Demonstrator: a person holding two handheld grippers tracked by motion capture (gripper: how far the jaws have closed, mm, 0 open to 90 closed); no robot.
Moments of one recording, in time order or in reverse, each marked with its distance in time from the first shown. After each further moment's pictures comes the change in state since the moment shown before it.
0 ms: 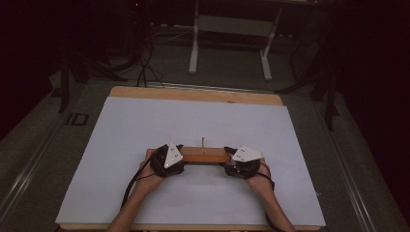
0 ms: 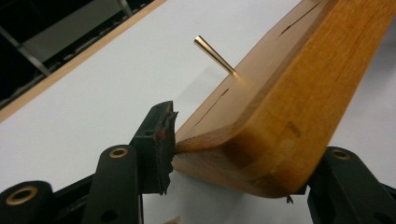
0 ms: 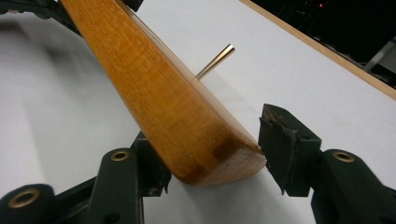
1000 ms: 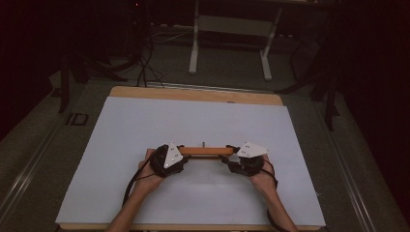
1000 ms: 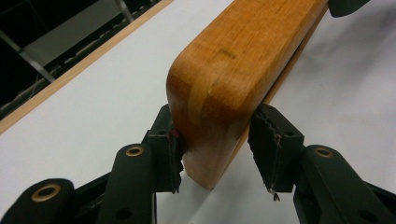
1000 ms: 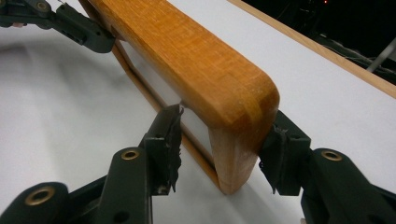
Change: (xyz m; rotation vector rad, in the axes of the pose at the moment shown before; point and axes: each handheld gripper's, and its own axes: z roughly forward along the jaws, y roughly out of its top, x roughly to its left) left arm 0.001 0.007 -0.008 -0.005 -0.018 0.001; right arm -0.011 0.007 -0.010 -0.012 0.029 0.053
